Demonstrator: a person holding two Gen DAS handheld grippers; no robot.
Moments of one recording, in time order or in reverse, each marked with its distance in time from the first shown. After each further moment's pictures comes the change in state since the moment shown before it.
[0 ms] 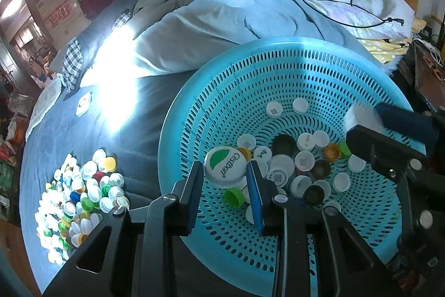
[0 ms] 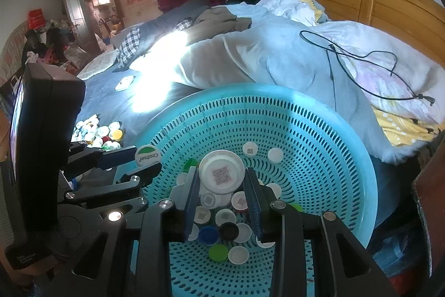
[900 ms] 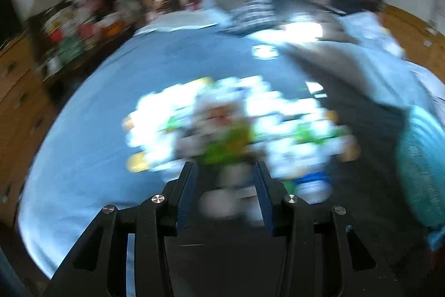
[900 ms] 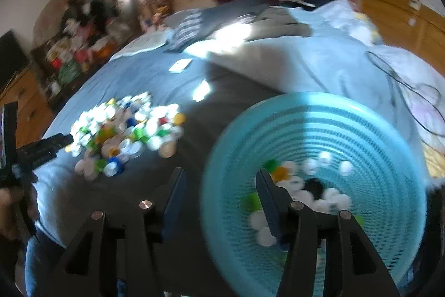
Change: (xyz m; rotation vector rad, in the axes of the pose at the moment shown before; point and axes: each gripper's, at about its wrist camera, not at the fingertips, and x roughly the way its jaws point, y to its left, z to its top) left arm -0.053 0.327 -0.259 -0.643 -0.100 0.275; right arm 0.020 0.131 -0.014 -0.221 0.039 0.177
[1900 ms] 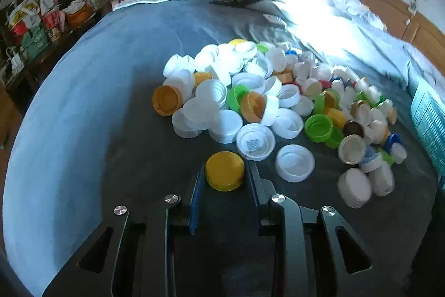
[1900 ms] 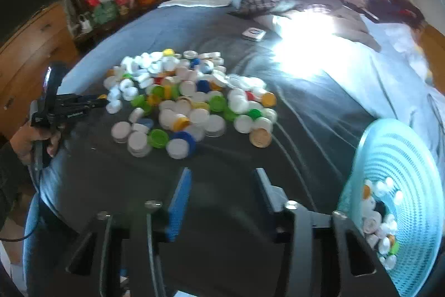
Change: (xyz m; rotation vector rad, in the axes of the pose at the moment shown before) left arm 0.092 0.108 -0.003 0.126 0.075 -0.214; right arm 0.070 0.146 0.005 -0.228 0.149 0.091
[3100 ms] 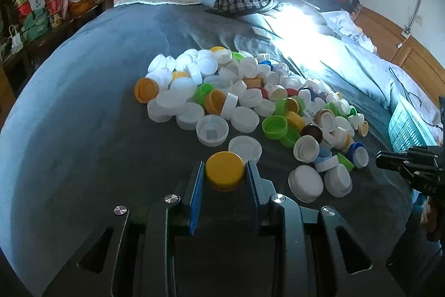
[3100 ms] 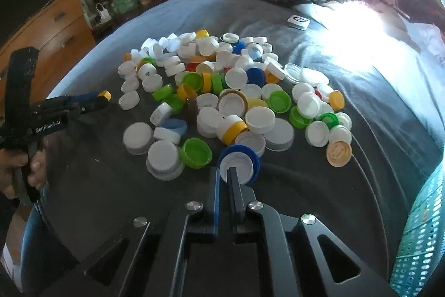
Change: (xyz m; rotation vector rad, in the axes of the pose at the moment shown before) left arm -0.021 -0.022 -0.017 -0.094 -0.035 -0.078; right arm 0.089 0.040 0.008 -0.014 0.027 0.095
